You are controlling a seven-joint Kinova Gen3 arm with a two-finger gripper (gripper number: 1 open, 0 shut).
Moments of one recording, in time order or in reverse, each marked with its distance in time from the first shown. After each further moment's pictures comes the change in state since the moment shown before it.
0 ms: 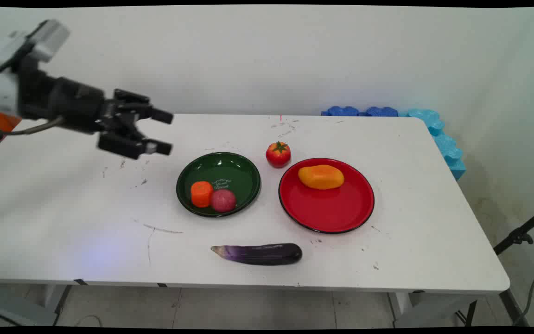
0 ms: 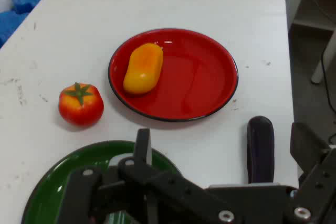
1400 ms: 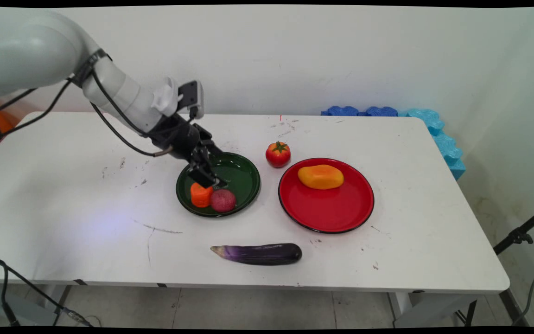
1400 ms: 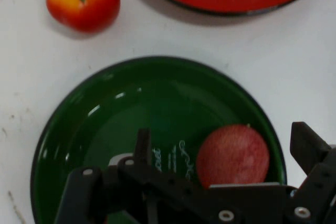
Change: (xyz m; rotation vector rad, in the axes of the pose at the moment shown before) arm 0.017 -0.041 0.169 0.046 -0.456 0.103
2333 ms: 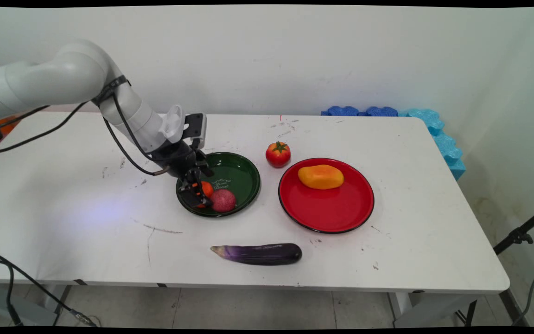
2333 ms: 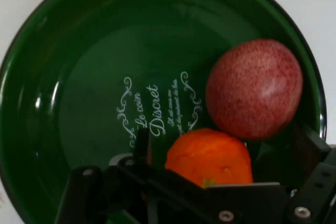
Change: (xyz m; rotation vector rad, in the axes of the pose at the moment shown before) arm -0.030 -0.014 0.046 -0.046 -0.156 0.093
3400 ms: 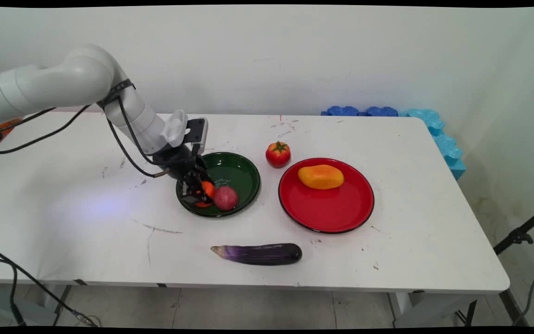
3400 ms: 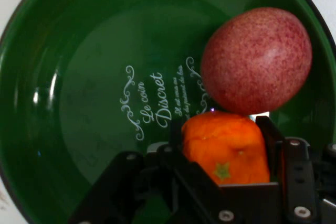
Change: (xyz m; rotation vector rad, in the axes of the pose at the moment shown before) arm -0.004 -0.008 0.010 -0.008 -0.029 0.050
